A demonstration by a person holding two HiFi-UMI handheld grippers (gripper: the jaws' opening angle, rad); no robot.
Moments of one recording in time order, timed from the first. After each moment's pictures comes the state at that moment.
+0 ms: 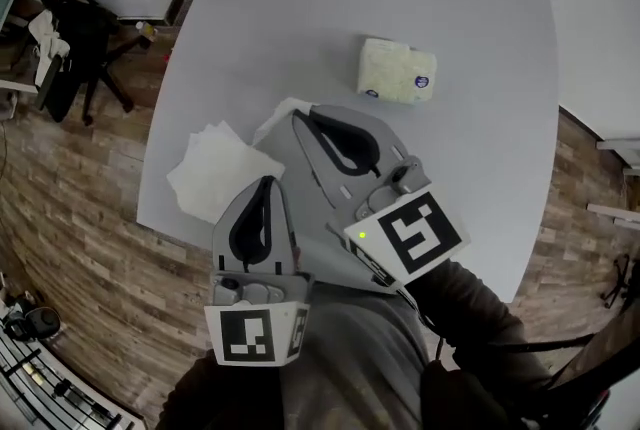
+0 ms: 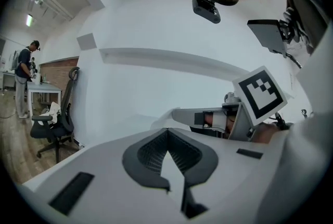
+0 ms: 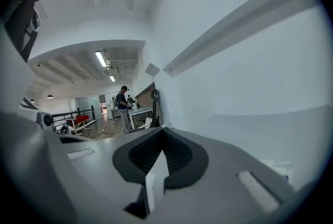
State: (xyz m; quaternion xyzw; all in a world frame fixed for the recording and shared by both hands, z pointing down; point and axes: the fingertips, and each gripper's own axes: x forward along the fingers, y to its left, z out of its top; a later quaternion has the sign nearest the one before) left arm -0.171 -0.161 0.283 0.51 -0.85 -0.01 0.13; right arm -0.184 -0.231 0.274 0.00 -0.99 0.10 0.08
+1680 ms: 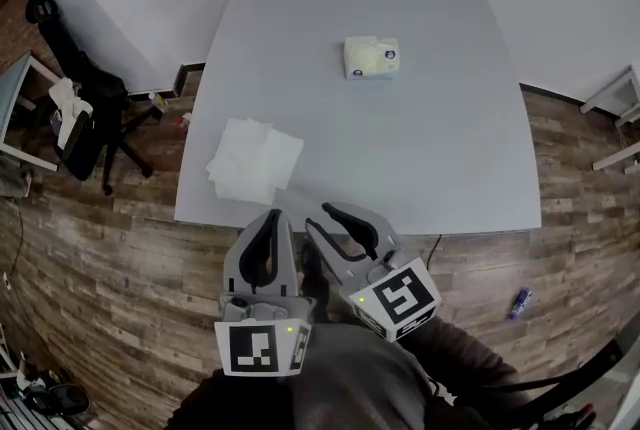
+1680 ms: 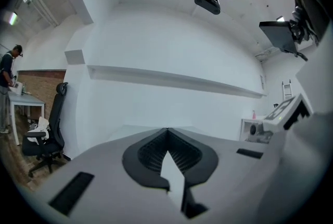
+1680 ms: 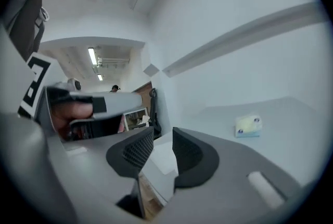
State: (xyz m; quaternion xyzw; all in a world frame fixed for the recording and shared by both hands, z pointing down) left arm -0.070 0.049 0.227 0.60 -0.80 -0.01 0.06; right arm -0.028 0.027 0.283 0.09 -0.99 0.10 0.09
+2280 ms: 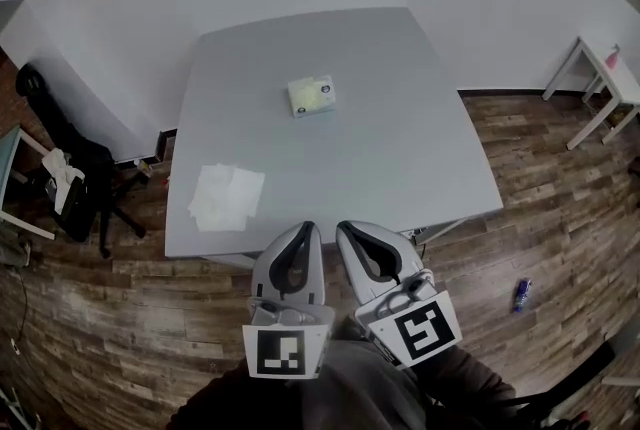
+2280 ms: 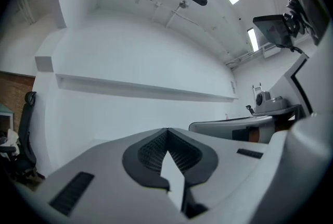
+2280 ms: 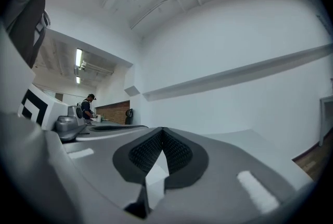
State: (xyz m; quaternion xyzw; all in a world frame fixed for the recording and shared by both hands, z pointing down) left arm 0.079 0.040 0.164 0.71 -0.70 0.01 0.01; right arm 0.118 0.031 0.158 0.25 -0.97 0.03 -0.01
